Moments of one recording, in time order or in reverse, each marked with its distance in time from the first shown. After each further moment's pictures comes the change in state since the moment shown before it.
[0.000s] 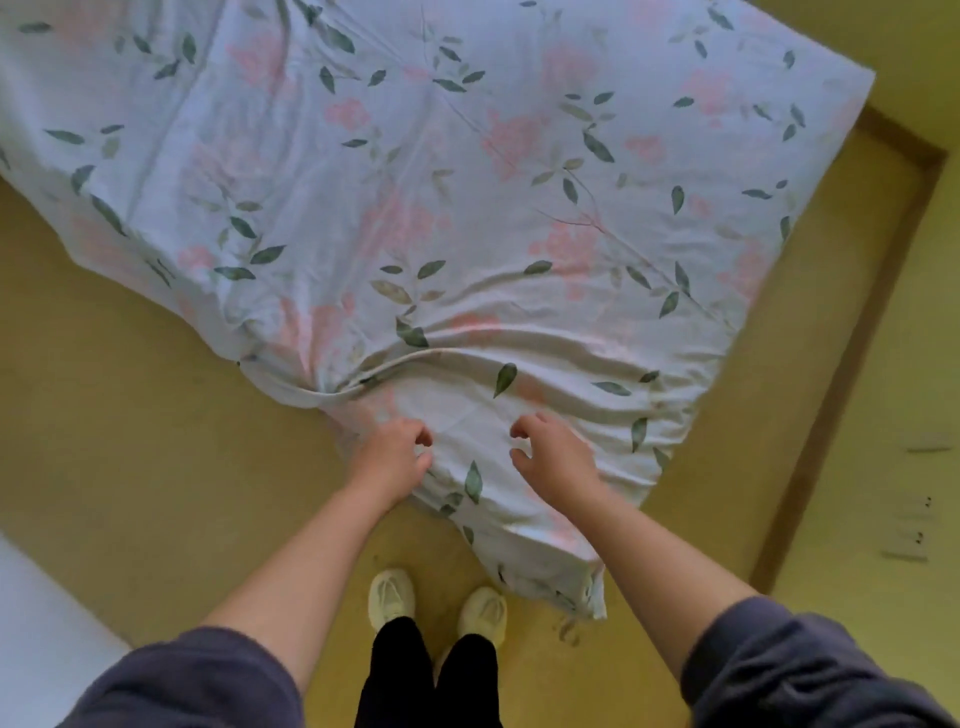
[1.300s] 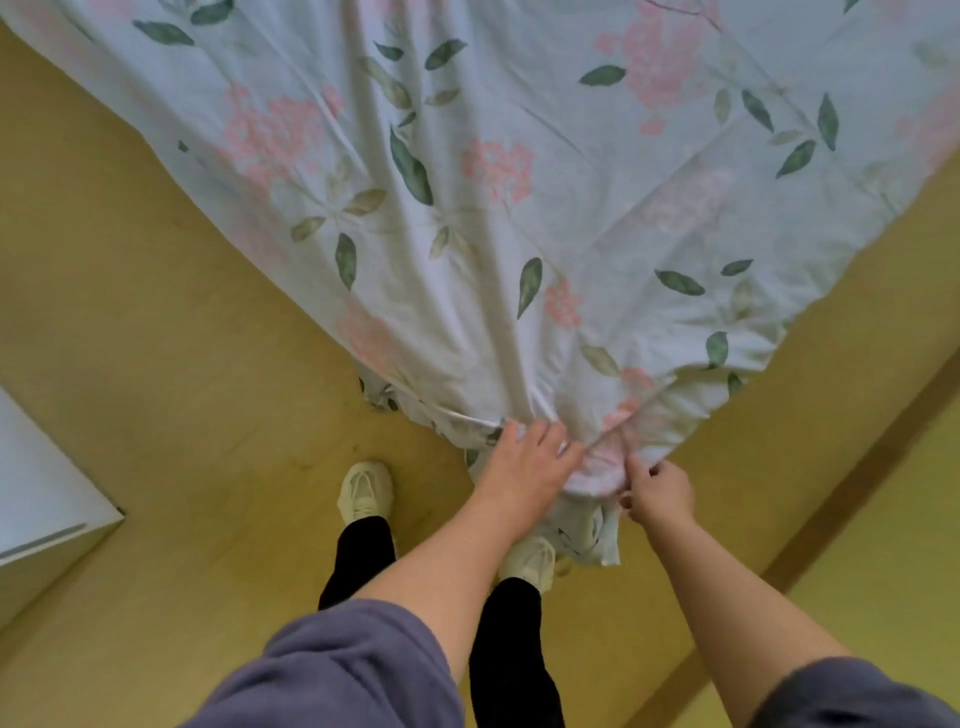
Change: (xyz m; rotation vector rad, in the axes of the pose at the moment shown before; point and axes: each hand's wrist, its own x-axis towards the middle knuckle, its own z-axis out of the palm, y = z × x) left_hand -0.007 0.081 0.266 0.531 -0.081 0.370; right_hand -0.024 0.228 0.157 0.543 -0.044 0.803
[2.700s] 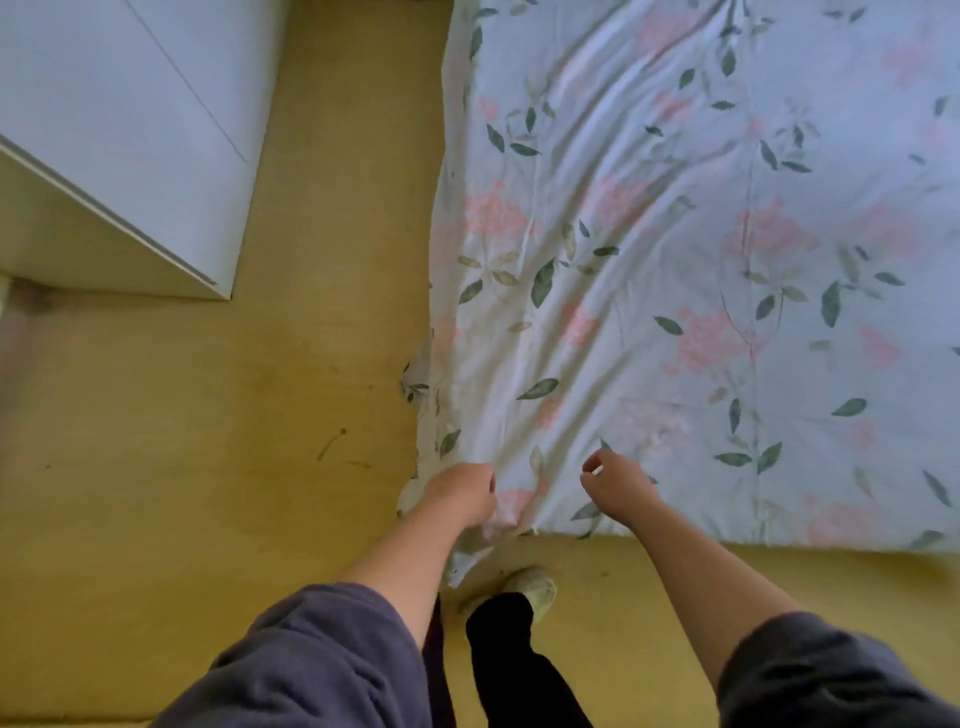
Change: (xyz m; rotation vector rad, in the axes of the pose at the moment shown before) left_hand -0.021 0.112 -0.162 -1.082 -0.025 -1.054; right_hand -0.070 -0.195 -0.191 -1.217 -0.364 -0.887
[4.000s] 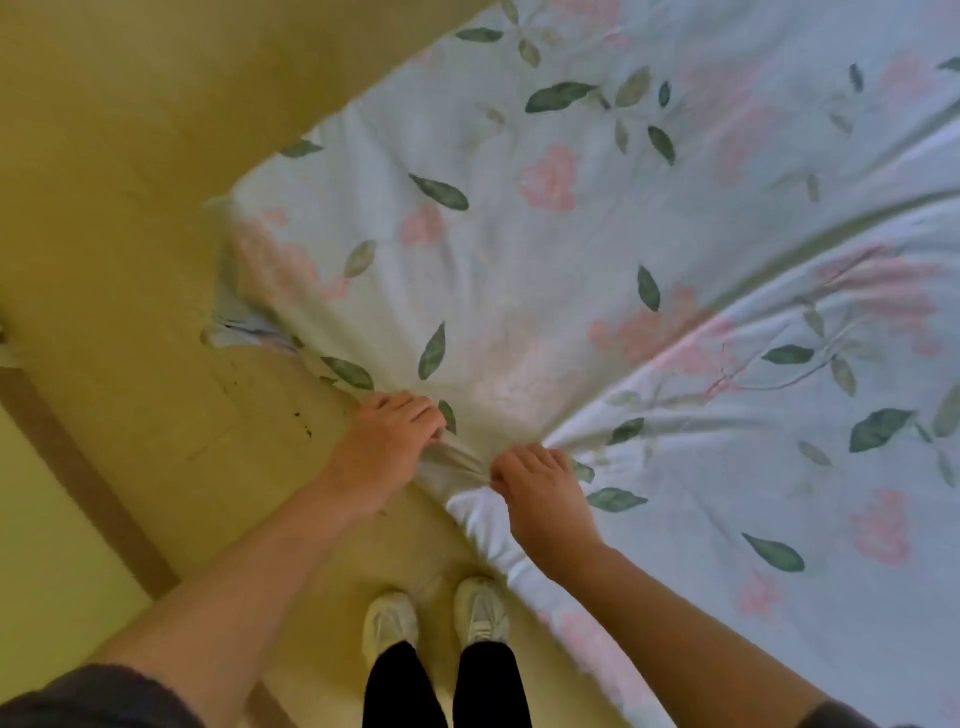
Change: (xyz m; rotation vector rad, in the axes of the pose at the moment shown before) left_hand 0.161 0.254 0.304 -0.044 1.068 -0.055; right_hand 0.199 0.329 -0.058 -0.635 0.112 -1.371
